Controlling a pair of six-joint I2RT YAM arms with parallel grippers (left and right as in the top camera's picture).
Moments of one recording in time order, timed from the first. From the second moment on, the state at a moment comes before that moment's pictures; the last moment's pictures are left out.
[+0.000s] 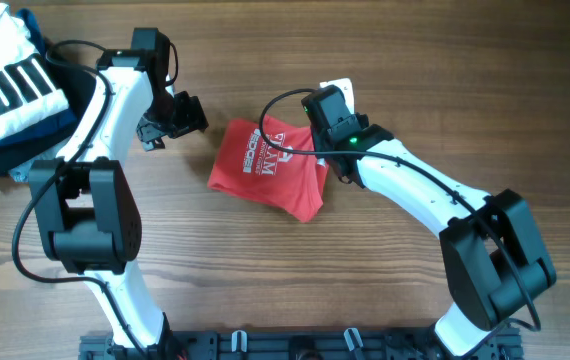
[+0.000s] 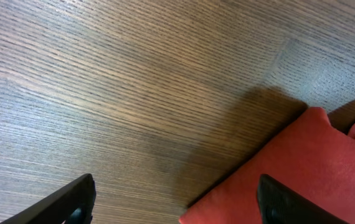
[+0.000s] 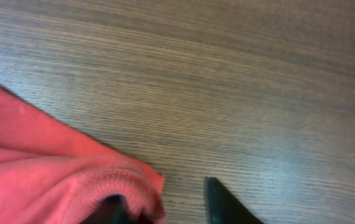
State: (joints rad) left arm -0.04 2.04 1.62 -1.10 0.08 -0.41; right arm 0.55 1.82 1.17 -0.36 0.40 0.27
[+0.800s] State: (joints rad) left arm -0.10 1.92 1.62 -1.13 0.22 -0.41; right arm 0.55 1.57 1.17 -0.43 -0.01 0.19
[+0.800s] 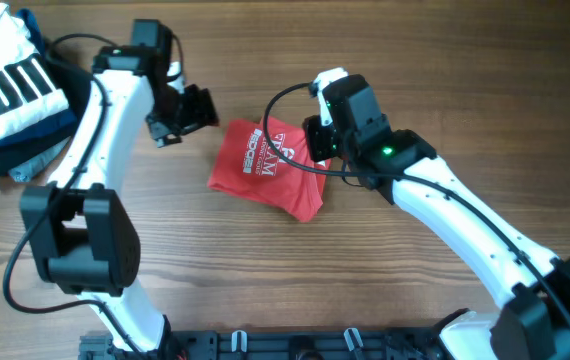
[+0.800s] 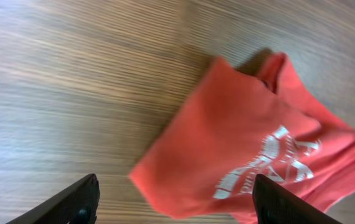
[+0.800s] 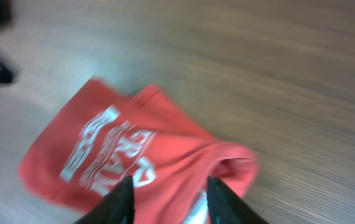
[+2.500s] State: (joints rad) left arm -0.06 1.67 1.14 -0.98 -0.04 -0.48; right arm 0.45 1.90 1.17 -0.36 -0.12 0.22
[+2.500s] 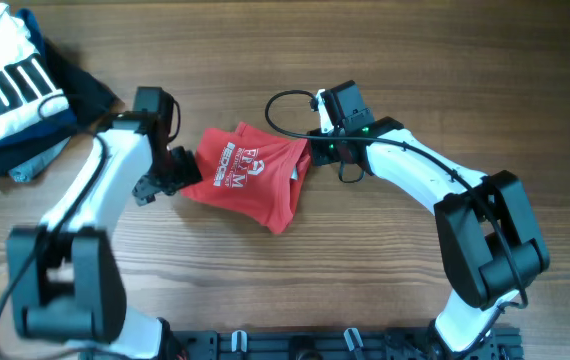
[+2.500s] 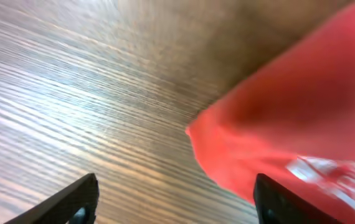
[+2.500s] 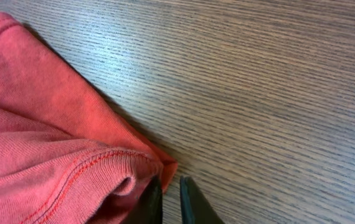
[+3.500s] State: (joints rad) left arm -0.07 1.76 1.14 -0.67 0.22 -0.44; right arm 0.45 1.72 1.17 -0.34 -0.24 0.15
